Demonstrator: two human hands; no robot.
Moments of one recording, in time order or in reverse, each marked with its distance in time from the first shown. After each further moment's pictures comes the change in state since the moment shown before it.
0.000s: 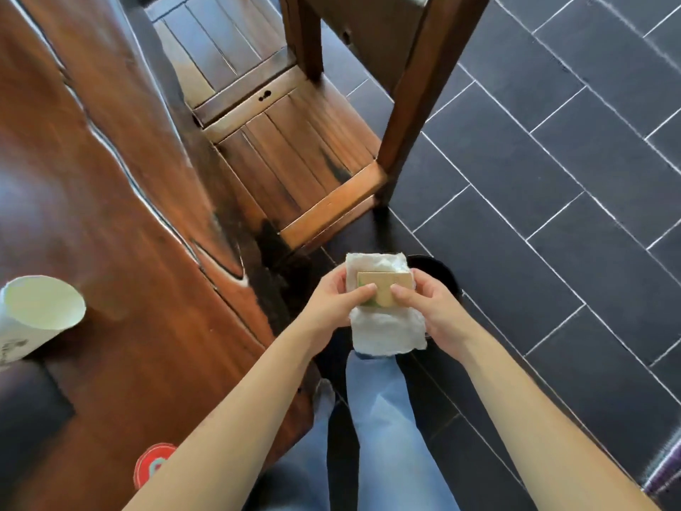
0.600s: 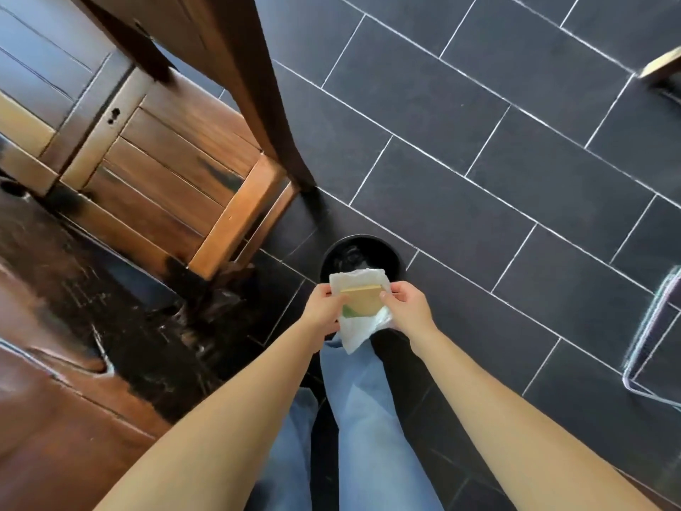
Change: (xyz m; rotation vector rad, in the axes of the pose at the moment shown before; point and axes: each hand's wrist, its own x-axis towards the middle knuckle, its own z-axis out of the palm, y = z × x) left_hand 0.118 -0.051 0.123 0.273 0.046 -0.479; right_hand 0.026 0.077 -0.124 -0.021 0.586 0.293
